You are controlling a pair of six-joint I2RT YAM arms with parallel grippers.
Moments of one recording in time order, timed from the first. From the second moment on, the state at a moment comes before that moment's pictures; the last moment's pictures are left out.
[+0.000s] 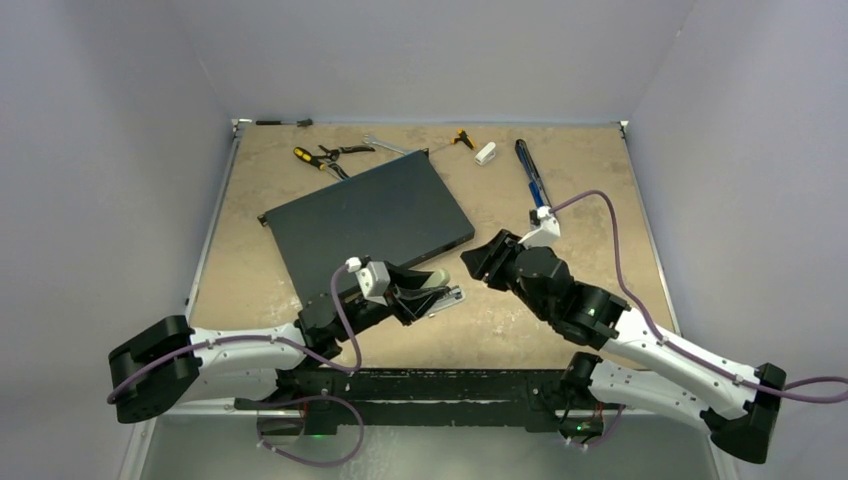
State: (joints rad) left arm -1.10 1.09 0.27 1.12 0.03 -0.19; right arm 0.96 0.81 0.75 -0.35 0.45 0.98
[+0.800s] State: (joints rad) left arm -1.10 1.06 0.27 1.13 -0.07 -0.13; right arm 0.96 0.89 0.64 -0.16 0.22 1.02
